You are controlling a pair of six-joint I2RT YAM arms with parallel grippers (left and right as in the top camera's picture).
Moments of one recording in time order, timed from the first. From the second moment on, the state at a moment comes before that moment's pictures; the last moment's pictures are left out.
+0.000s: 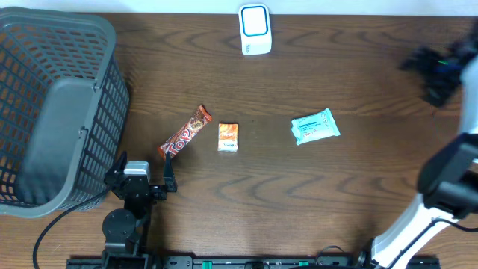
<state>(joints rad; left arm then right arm) -0.07 0.01 0.02 -0.12 -0.03 0.01 -0.36 2.06 1.91 -1.12 -0.24 0.45</state>
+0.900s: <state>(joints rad) -0.07 0.01 0.02 -0.12 -0.03 0.01 0.48 2.05 1.57 -1.13 0.35 0.54</state>
